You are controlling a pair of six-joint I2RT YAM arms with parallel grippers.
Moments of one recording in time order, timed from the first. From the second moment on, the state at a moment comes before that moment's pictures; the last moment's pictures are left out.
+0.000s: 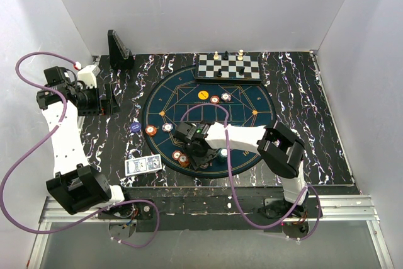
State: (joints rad) left arm 0.40 1.34 1.45 -1.16 0.54 0.33; right arm 1.14 1.95 1.39 -0.84 0.08 0.52
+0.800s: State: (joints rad) left arm 0.40 1.35 1.45 -1.16 0.54 0.33; right arm 0.87 1.80 1.59 -0.94 0.13 0.47
